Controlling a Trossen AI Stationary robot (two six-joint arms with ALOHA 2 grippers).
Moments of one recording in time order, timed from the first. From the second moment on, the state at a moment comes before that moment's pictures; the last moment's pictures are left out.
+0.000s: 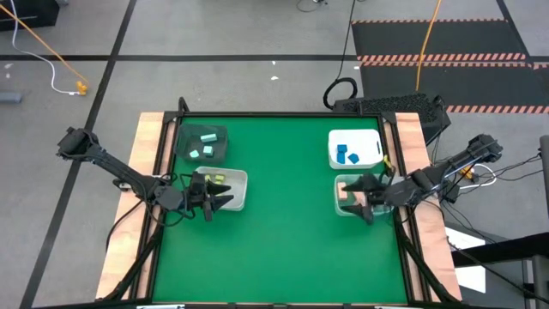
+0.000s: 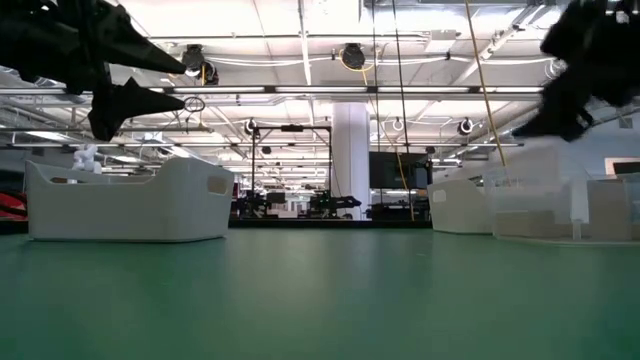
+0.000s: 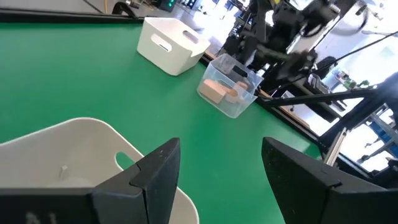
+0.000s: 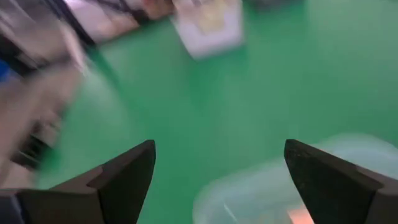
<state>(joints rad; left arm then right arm) -0.48 0.89 0.22 0.44 -0.67 -0.71 0.47 0.50 0.26 -0.27 0.44 0.61</state>
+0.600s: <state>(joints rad) -0.48 0.84 0.22 0.44 -0.67 -0.57 0.47 0.50 0.26 0.28 0.74 0.19</state>
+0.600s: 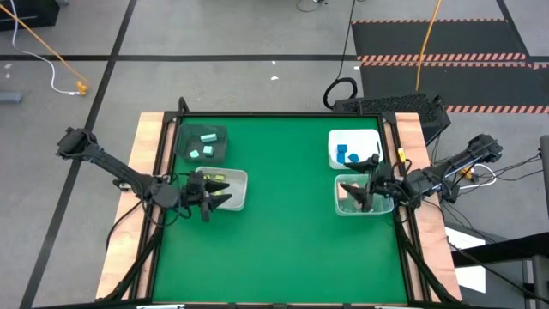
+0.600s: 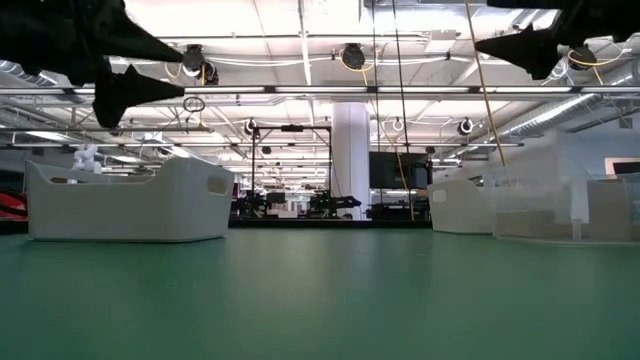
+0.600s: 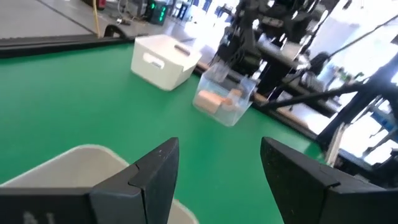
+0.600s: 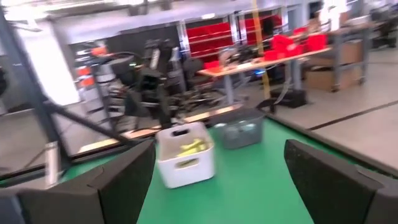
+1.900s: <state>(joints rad) 0.30 0.41 0.22 0.45 -0.67 -0.57 0.47 0.50 0.26 0.26 0.92 0.15</state>
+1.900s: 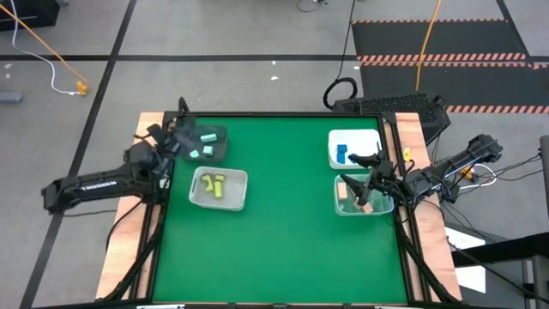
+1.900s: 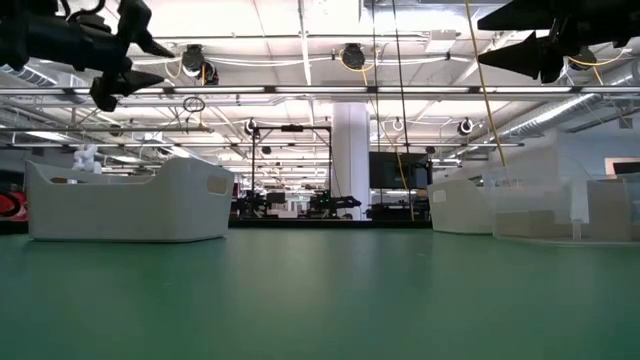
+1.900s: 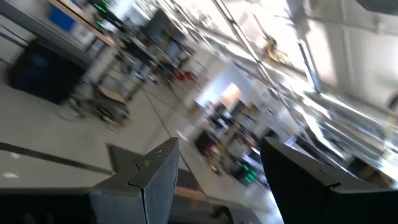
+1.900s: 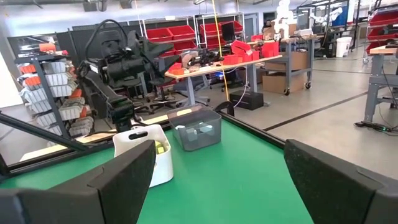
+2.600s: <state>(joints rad) 0.63 0.08 0.22 0.44 -0.67 -0.57 0.47 0.50 0.26 0.26 0.92 0.20</state>
